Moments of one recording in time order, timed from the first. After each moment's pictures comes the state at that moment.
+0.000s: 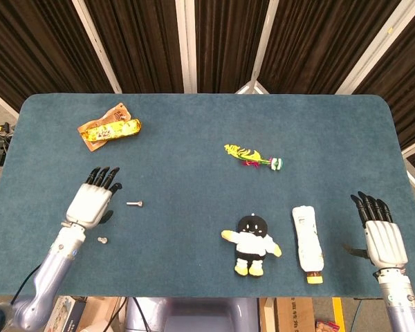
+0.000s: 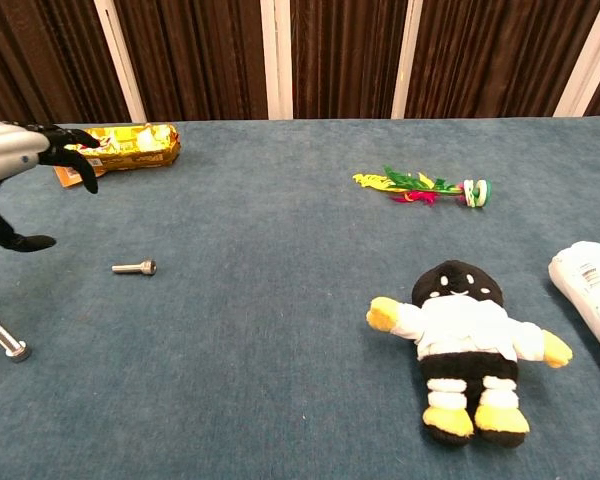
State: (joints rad) left arm -0.50 -1.37 -0.19 -1.73 1.12 1.08 0.75; right arm 0.14 -1.21 0.09 -1.58 -1.40 1.37 -0.02
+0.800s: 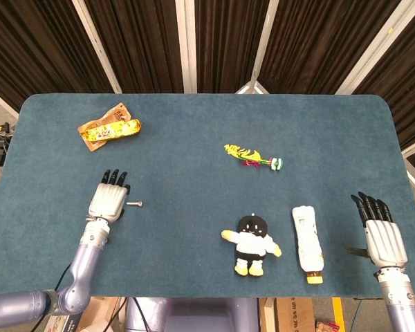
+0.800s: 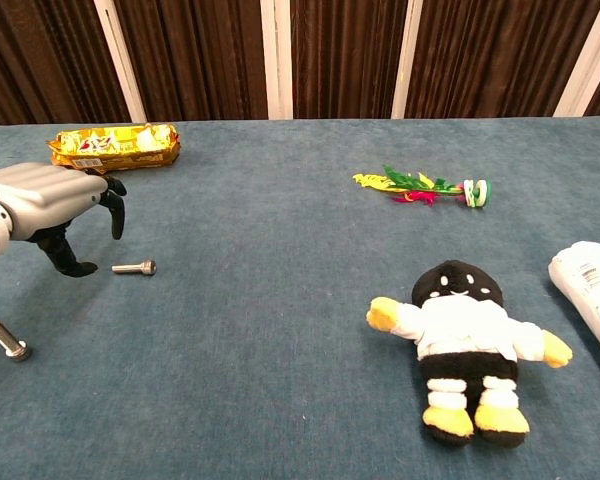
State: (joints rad) left arm -0.66 -1.59 -0.17 -1.62 0.80 1.19 0.97; right arm 0.15 -1.21 0.09 -1.57 -1.38 1.34 0.00
